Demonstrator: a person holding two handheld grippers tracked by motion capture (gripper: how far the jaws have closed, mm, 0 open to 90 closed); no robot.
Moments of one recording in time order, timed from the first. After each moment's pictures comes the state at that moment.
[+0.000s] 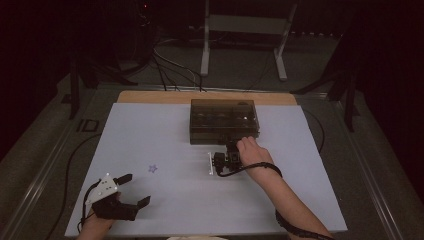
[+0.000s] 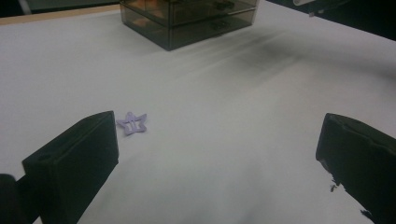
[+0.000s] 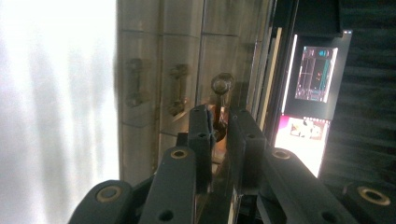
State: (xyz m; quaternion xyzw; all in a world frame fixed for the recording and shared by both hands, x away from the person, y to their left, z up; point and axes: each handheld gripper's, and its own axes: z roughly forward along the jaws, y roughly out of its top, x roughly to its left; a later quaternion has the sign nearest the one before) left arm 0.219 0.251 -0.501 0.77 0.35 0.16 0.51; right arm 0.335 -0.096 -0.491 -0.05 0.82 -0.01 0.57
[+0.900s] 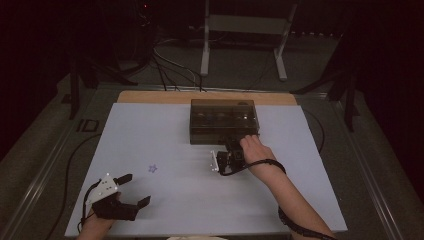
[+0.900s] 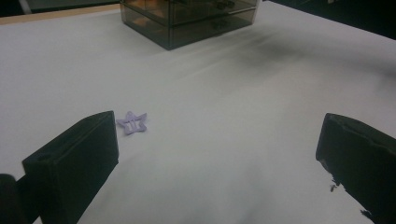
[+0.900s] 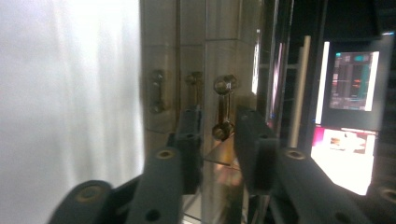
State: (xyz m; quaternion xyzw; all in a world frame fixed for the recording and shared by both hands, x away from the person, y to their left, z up) left arm 0.219 0.251 -0.501 0.77 0.35 0.16 0.51; right arm 0.335 -0.105 -0.477 -0.04 0.86 0.04 0.51
